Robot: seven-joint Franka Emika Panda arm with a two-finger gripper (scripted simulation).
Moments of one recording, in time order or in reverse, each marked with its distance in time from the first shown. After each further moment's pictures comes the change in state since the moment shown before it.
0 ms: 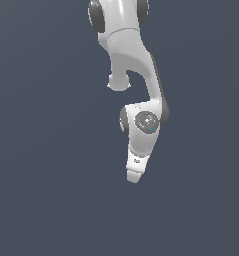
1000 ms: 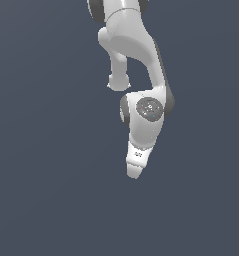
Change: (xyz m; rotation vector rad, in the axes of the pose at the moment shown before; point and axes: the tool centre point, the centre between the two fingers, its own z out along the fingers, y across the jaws) arm -0.001 0.000 -0.050 0.000 0.000 0.027
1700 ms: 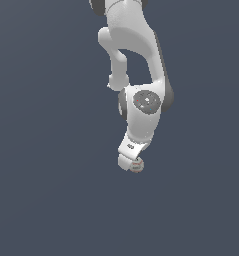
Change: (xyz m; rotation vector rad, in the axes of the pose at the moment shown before) arm -0.013 -0.013 -0.013 0.015 -0.009 0.268
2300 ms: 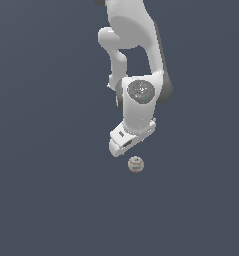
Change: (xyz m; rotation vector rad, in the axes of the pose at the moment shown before) arm -0.023 -0.013 -0.018 0.019 -0.010 0.366
